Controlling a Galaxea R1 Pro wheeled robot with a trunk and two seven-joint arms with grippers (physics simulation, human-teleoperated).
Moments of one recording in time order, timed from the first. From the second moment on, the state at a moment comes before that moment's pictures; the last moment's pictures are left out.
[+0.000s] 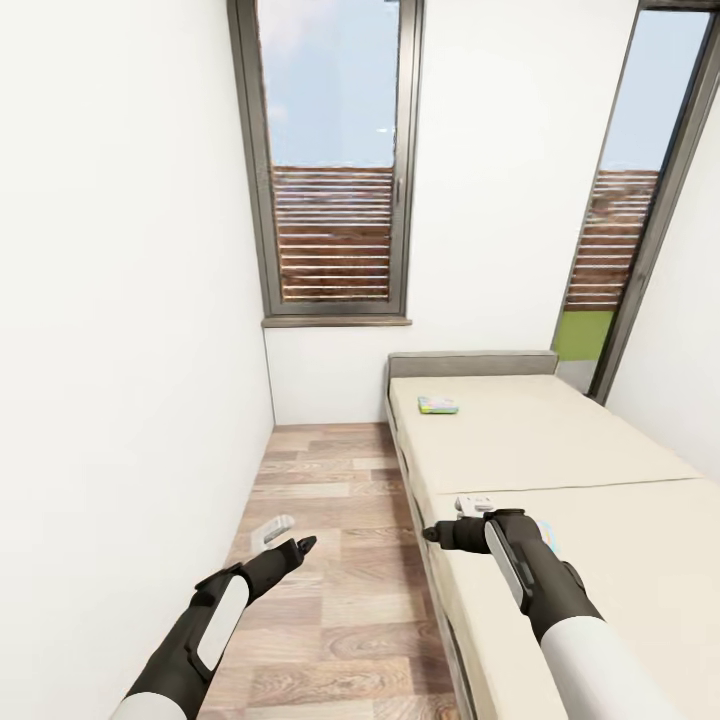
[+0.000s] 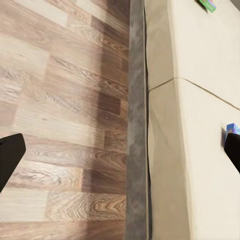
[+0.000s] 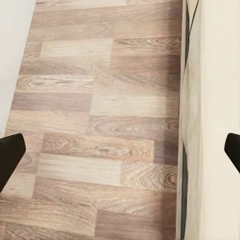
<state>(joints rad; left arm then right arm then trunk) -0.46 -0.09 0.03 -0.88 0.50 0.44 -0.07 -0.63 0.01 0.00 -0.89 0.00 0.80 0.24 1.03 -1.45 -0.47</state>
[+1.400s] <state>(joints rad) -0.45 -0.09 0.03 -0.88 0.50 0.44 -0.07 -0.63 0.01 0.00 -0.89 0.00 0.80 0.24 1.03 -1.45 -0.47</state>
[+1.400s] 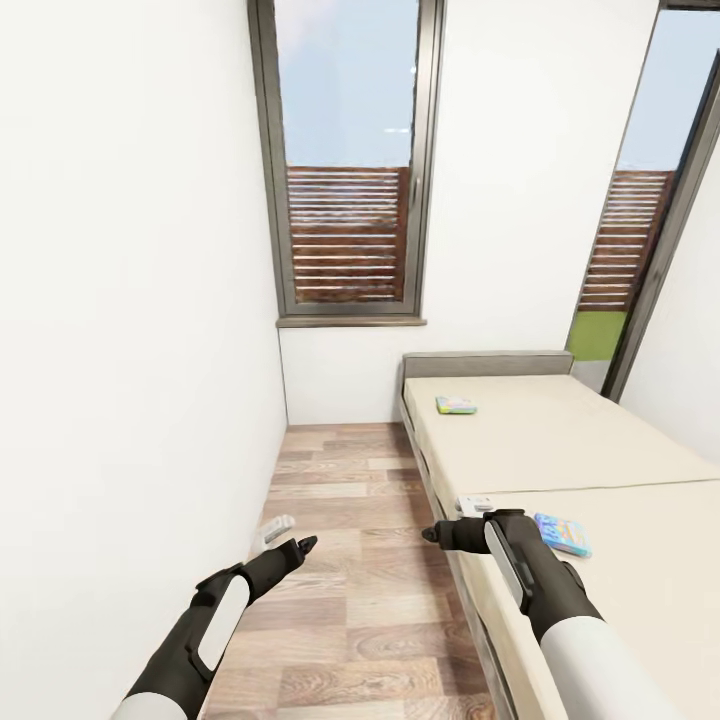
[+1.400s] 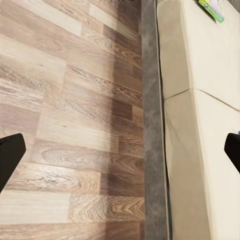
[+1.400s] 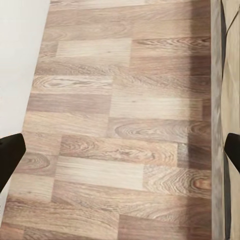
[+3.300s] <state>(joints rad) -0.46 -0.09 0.03 -0.88 0.49 0.44 -0.07 -0.63 0.01 0.00 -0.89 0.00 0.80 0.24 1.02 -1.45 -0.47</state>
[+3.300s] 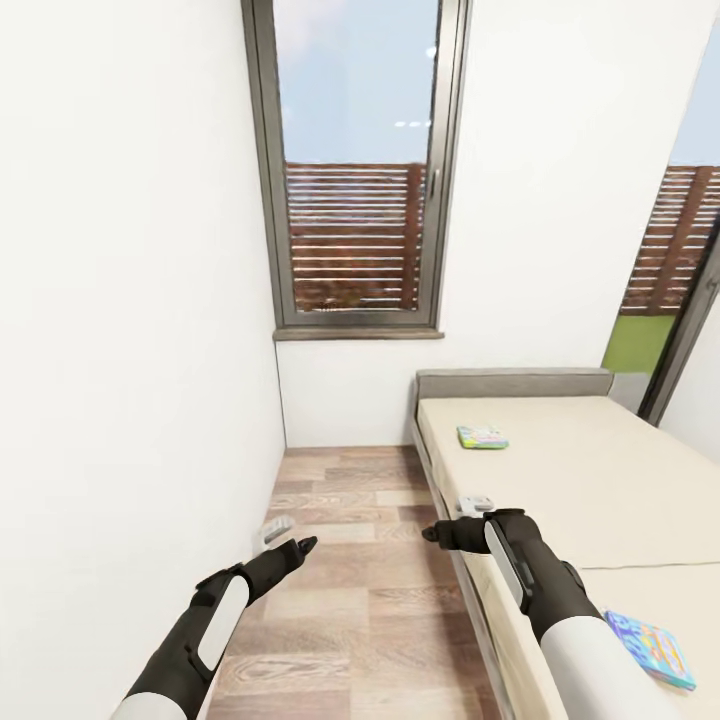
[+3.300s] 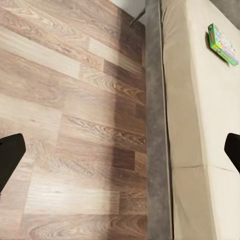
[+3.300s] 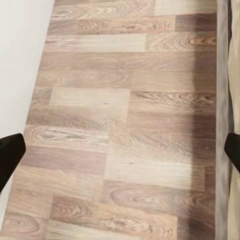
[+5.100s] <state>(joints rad) -0.45 -0.09 0.03 -0.88 0.49 0.44 -0.07 -0.63 0.00 -0.01 -0.89 0.00 0.80 0.24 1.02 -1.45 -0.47</state>
